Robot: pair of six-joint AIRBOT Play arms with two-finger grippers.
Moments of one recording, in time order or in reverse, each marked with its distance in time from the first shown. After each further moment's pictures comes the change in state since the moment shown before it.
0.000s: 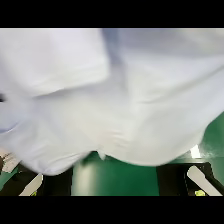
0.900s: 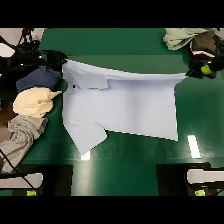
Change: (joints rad) left arm 0.000 -0.598 -0.382 -0.003 0.227 0.073; right arm 0.463 -0.528 -0.452 -0.425 -0.288 0.051
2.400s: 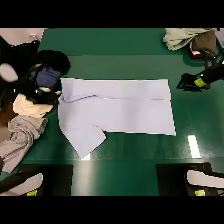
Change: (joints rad) left arm 0.000 0.331 -0.436 0.472 -0.406 -0.231; right arm 0.031 0.167 -0.229 -0.031 0.120 -0.070
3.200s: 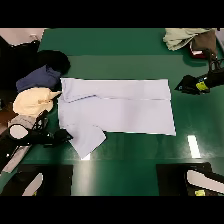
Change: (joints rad) left arm 0.001 0.389 -0.711 -0.322 0.206 -0.173; right arm -0.014 0.087 -0.093 0.147 -0.005 -0.051
